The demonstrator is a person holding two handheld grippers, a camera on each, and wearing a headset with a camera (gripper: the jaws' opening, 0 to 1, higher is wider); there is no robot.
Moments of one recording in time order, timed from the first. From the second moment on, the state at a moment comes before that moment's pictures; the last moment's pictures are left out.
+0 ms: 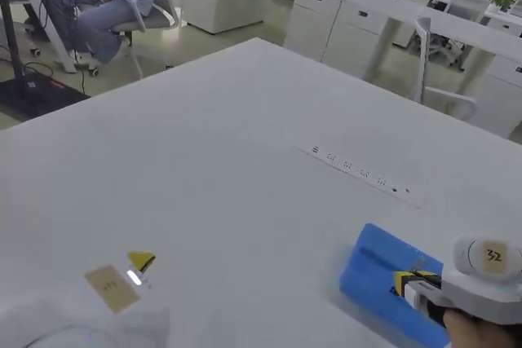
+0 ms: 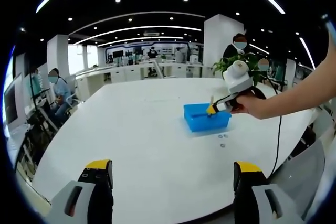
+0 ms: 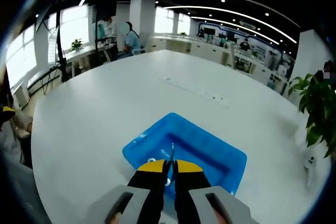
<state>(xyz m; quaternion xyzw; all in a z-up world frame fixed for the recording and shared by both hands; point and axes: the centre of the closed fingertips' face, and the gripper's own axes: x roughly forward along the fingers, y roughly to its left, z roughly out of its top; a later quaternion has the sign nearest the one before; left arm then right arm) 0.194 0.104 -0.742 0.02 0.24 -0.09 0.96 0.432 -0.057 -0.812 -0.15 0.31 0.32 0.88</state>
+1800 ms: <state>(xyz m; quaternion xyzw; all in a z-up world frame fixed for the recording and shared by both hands) 0.196 0.089 -0.737 0.03 0.24 -0.14 0.96 0.322 -0.074 -0.815 -0.10 0.30 0.32 0.89</state>
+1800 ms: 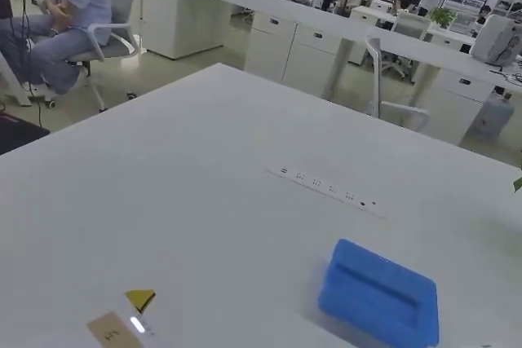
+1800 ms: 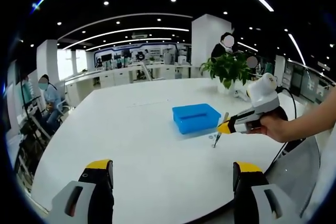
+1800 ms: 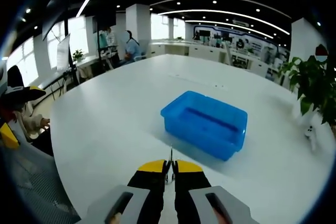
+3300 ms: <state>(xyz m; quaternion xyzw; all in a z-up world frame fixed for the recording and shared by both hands) 0.191 0.099 -0.737 0.04 0.24 -0.12 0.96 0.311 -0.061 -0.819 -0.20 0.27 0.37 0.87</state>
